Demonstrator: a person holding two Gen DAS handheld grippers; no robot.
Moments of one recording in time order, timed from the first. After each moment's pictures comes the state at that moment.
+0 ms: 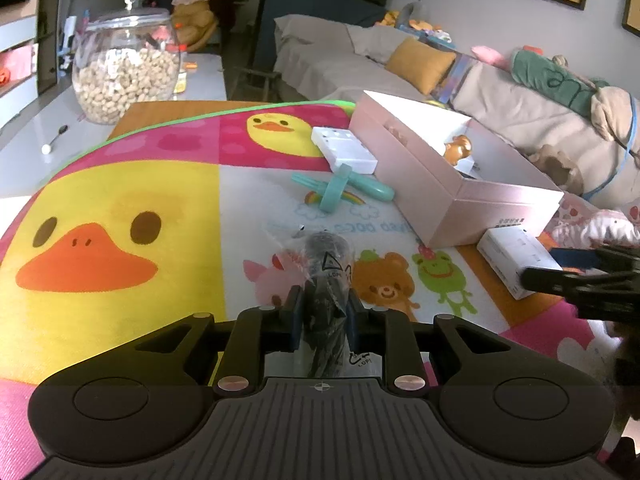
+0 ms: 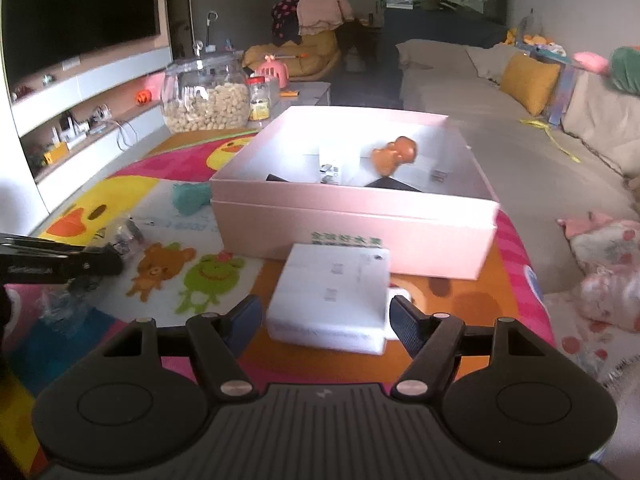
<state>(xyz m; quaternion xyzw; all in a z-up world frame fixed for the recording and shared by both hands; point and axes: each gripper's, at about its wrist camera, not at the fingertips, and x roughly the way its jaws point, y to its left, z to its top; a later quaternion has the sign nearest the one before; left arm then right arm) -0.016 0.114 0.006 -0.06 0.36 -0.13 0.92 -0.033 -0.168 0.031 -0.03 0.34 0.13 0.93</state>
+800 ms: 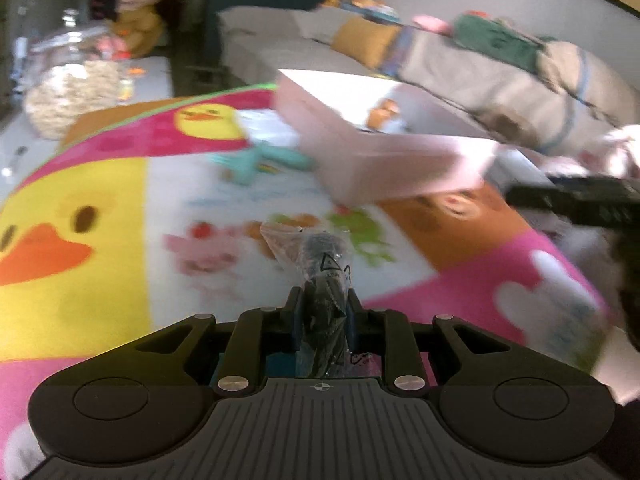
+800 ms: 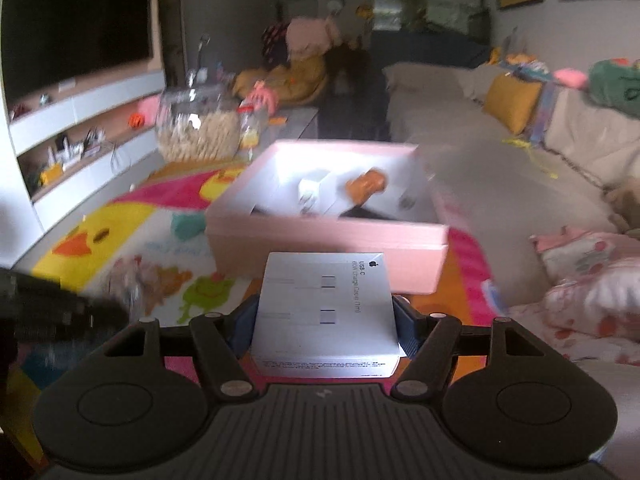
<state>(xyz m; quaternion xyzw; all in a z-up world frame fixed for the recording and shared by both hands) -0.049 0.076 0.015 -0.02 0.37 -0.22 0.90 -0.070 -0.200 0.062 -0.01 0.29 0.12 0.95</state>
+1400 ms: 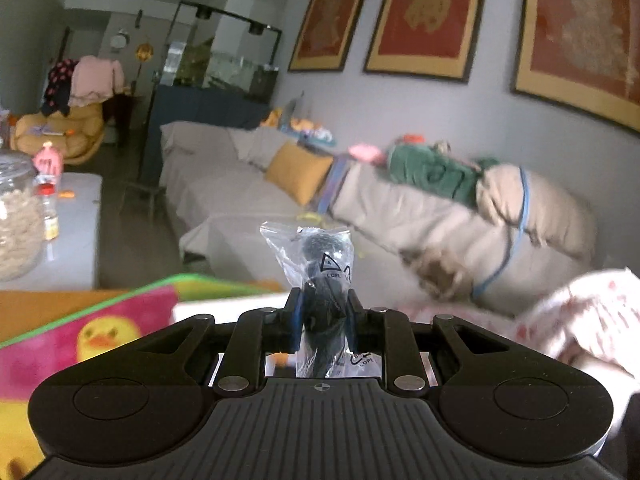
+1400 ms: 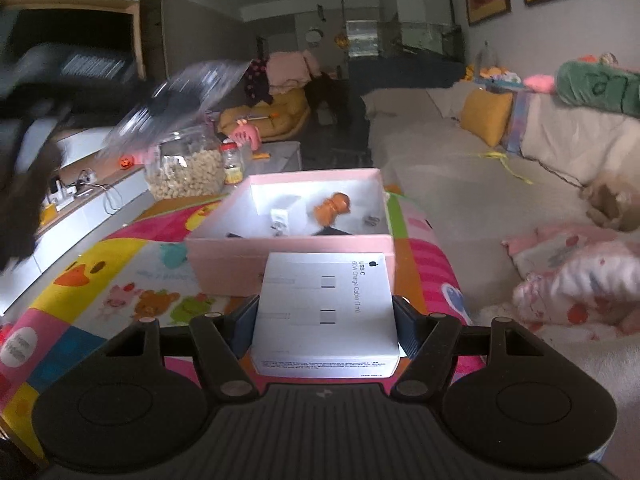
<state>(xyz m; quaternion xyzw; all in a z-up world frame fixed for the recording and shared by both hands) 0.050 0.000 0.141 -0.08 0.20 -0.28 0.94 -0.091 -0.236 0.061 0.03 0.26 0.10 0.96</state>
